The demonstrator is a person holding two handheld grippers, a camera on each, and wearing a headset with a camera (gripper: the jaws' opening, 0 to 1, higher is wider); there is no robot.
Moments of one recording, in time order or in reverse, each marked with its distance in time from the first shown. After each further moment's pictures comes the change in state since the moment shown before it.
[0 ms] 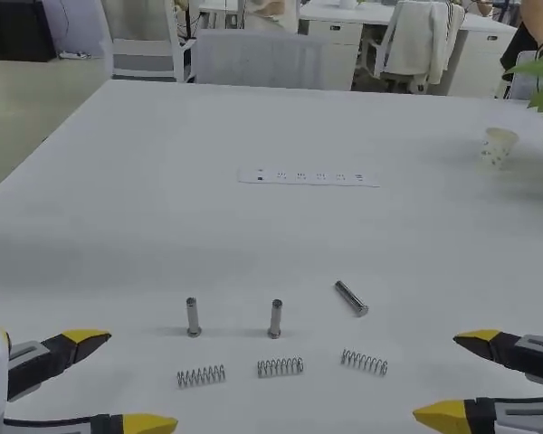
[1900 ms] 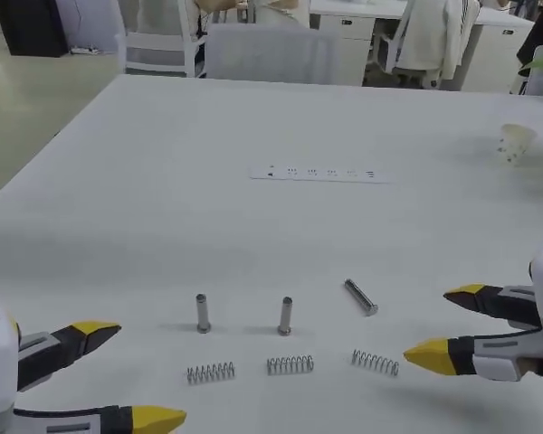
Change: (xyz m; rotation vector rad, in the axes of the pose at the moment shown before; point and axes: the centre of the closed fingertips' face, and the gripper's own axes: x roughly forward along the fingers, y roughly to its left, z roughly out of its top) left arm -0.001 0.001 0.003 0.002 -0.003 0.004; right arm 0.033 -0.042 0.034 -0.036 0.022 -0.004
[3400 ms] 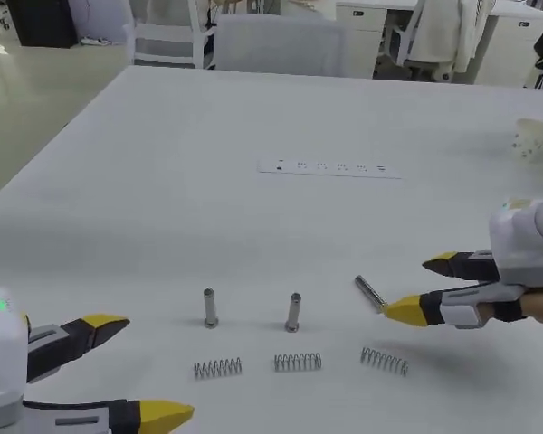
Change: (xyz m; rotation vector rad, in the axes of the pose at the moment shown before) left arm 0.002 0.001 -0.001 -0.006 0.007 -0.003; right arm 0.044 -0.024 0.027 0.006 0.037 0.024
